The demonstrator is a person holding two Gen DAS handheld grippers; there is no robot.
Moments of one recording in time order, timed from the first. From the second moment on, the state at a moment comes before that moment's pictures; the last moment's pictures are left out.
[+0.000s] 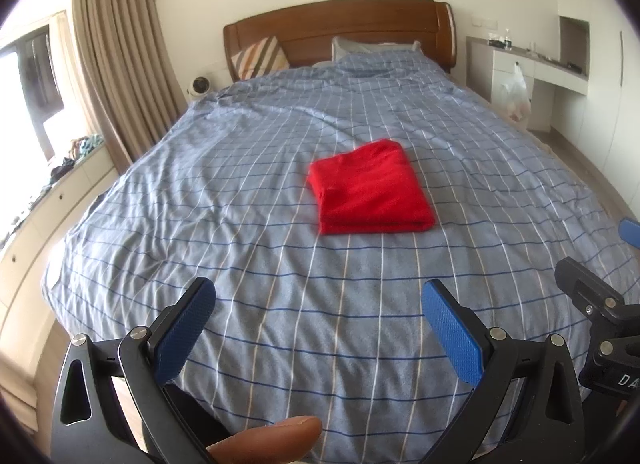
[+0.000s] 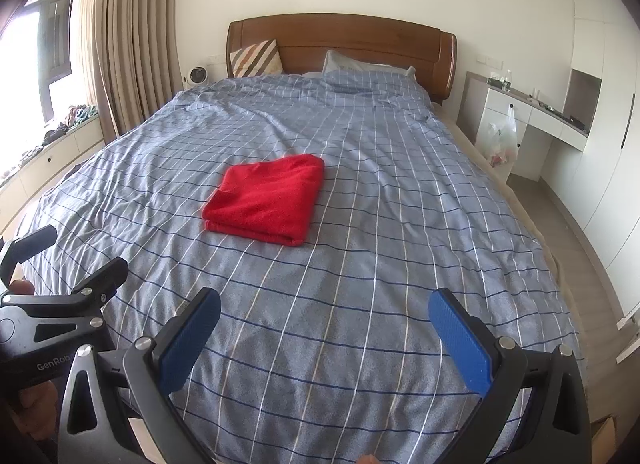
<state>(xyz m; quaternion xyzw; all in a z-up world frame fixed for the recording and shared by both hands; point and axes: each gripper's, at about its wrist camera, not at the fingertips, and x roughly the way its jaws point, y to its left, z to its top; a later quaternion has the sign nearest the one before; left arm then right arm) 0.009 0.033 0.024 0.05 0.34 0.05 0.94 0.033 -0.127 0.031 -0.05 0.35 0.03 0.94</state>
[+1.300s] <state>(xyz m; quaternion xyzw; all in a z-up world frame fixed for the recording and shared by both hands) 0.013 0.033 0.025 0.03 0.36 0.02 0.93 0.026 -0.129 0.046 -0.05 0.34 0.03 0.94</state>
